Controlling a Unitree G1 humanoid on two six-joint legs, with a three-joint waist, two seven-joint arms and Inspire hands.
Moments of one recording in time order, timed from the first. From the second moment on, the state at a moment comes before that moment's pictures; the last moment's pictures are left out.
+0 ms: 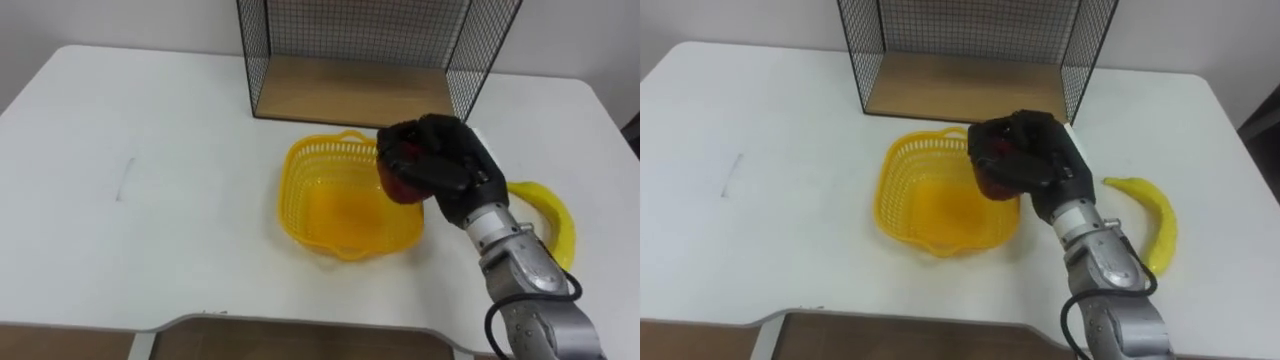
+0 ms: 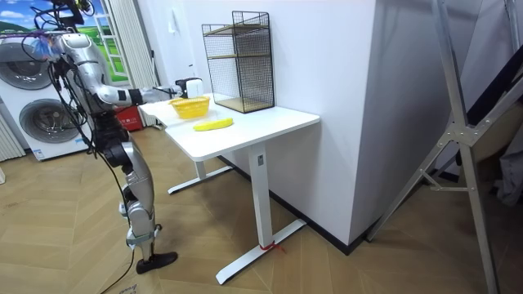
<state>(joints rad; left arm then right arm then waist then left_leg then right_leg) 0.21 0.18 0.05 1.09 0.41 0.06 0.17 -0.08 -0.30 0.11 0.12 0.44 -0.06 0.16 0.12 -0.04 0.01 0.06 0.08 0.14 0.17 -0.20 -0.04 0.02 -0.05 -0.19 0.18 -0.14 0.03</state>
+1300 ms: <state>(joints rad) 0.19 0.21 0.02 1.08 0.41 0.08 0.15 -0.15 -0.31 0.15 0.23 0.28 -0.02 0.16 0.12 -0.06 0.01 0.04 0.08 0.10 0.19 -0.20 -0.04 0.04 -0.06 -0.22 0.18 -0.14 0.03</state>
